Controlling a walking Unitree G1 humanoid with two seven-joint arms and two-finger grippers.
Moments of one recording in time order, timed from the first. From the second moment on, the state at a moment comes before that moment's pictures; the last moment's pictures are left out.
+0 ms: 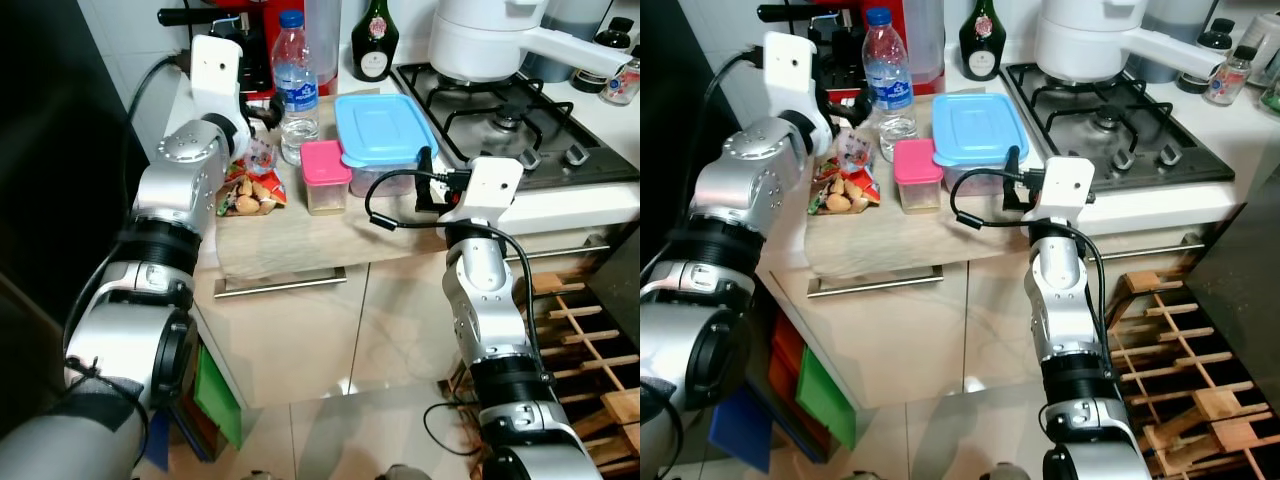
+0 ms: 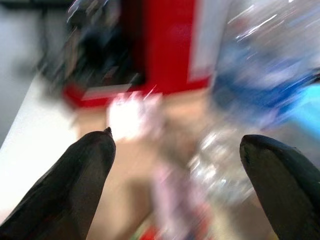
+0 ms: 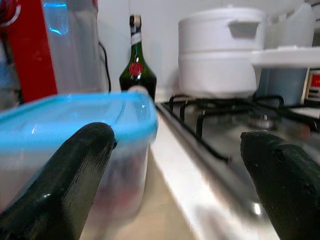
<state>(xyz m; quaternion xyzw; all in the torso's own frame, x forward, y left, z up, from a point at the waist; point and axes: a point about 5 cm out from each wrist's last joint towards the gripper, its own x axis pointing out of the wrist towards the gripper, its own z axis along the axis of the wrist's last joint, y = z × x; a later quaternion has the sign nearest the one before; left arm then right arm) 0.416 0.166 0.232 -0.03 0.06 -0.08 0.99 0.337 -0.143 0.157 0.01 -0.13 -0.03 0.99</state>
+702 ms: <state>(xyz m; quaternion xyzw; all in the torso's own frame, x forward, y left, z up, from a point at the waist) 0.417 0.151 0.199 -0.13 0.15 -0.09 0.98 0.302 -0.178 0.171 -0.02 -0.16 -0.10 0.98</state>
